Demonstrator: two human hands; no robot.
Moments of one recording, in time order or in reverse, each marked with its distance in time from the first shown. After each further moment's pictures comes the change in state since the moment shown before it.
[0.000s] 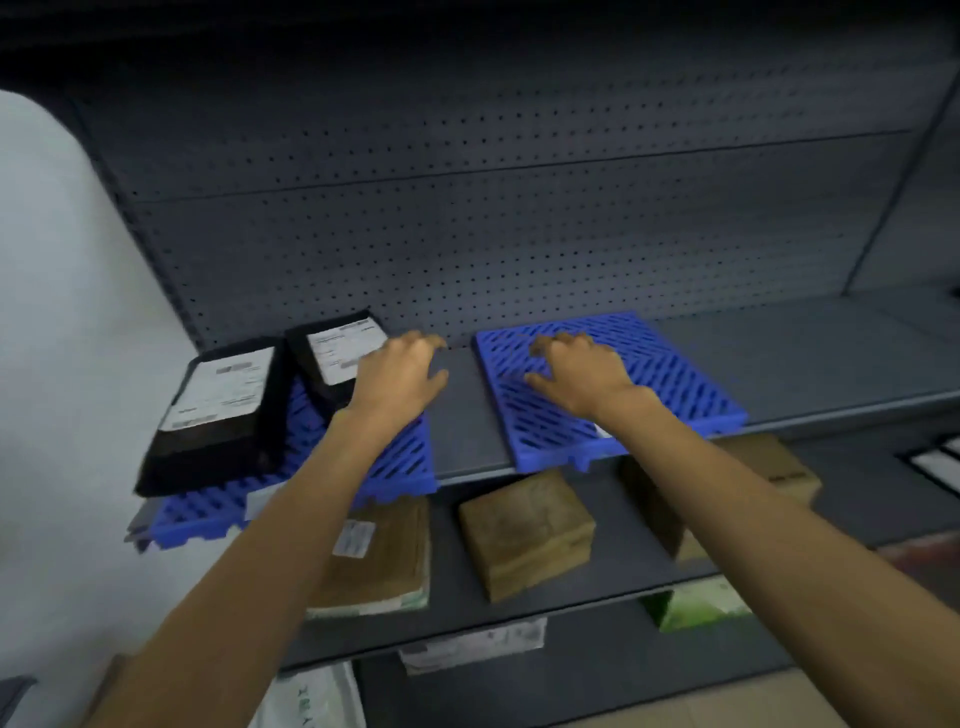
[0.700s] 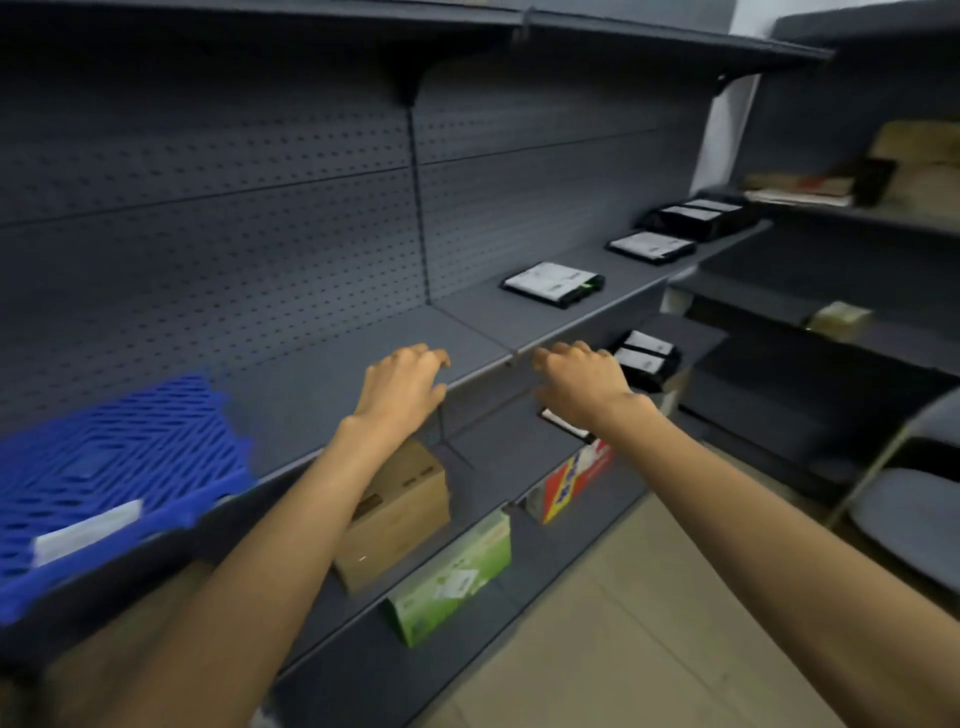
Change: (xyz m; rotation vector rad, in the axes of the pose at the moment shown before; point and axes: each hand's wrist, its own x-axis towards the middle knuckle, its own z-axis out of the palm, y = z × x) left_hand 0.045 0.560 0.076 -0.077 -0.012 0.542; right_hand -0.276 0.477 -0.094 -0.228 0.047 0.484
